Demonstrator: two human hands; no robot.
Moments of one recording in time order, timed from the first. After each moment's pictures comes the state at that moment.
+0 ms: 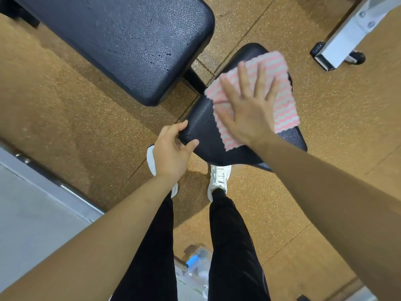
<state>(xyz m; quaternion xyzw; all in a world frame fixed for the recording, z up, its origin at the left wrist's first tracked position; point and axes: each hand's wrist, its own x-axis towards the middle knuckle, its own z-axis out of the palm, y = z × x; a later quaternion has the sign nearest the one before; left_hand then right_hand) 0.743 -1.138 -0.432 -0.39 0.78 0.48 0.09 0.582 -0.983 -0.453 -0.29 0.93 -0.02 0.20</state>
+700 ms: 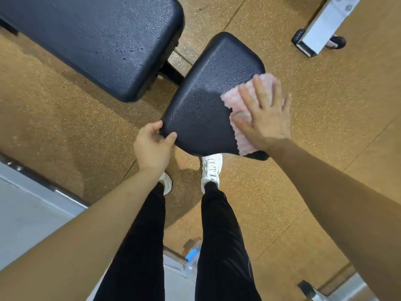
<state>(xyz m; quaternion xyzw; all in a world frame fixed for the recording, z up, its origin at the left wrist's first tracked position) 0.739 -1.124 -0.422 -0.49 0.74 0.46 0.10 0.593 -0.875 -0.449 -0.23 0.94 0.01 0.25</state>
